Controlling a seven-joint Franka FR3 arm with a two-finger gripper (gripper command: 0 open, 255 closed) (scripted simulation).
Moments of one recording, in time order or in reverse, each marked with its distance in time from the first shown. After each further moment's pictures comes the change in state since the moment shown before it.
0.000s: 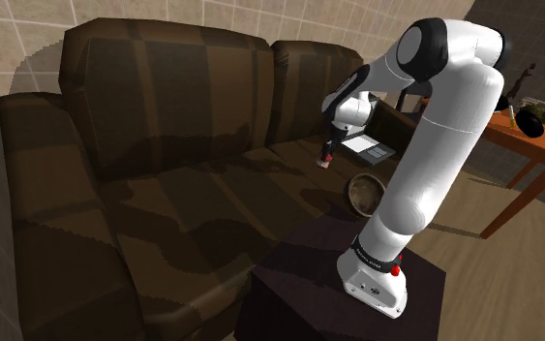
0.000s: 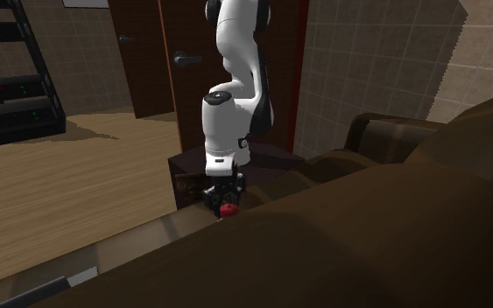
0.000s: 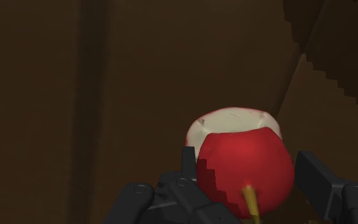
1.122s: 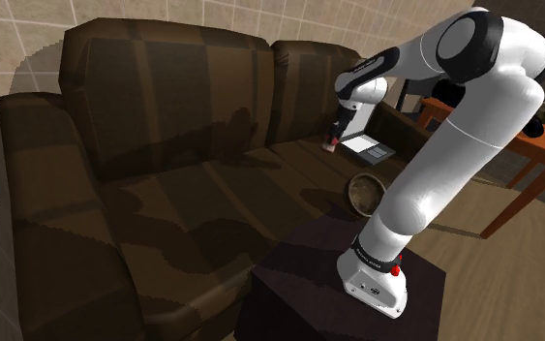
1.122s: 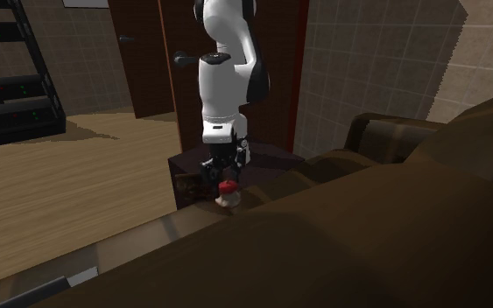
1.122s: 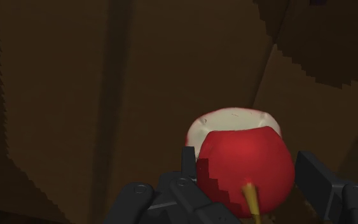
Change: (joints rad) arm 0.009 -0.222 -0.012 0.071 -0.253 -0.226 0.189
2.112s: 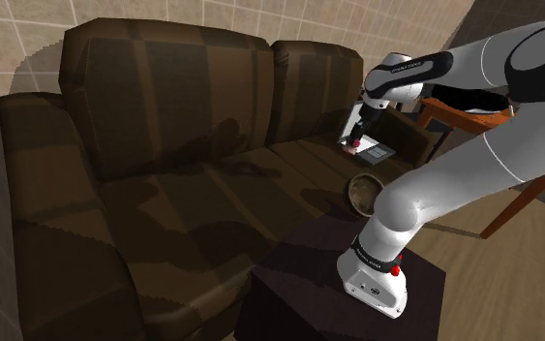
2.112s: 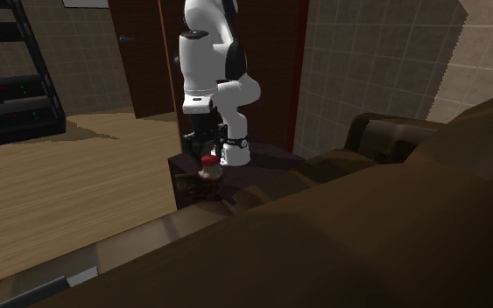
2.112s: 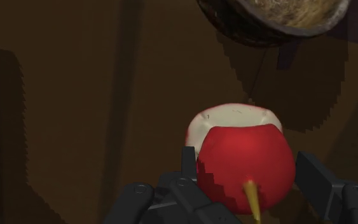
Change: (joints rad) arm -0.154 -0.346 0.049 -0.144 -0.250 -0.154 0.070
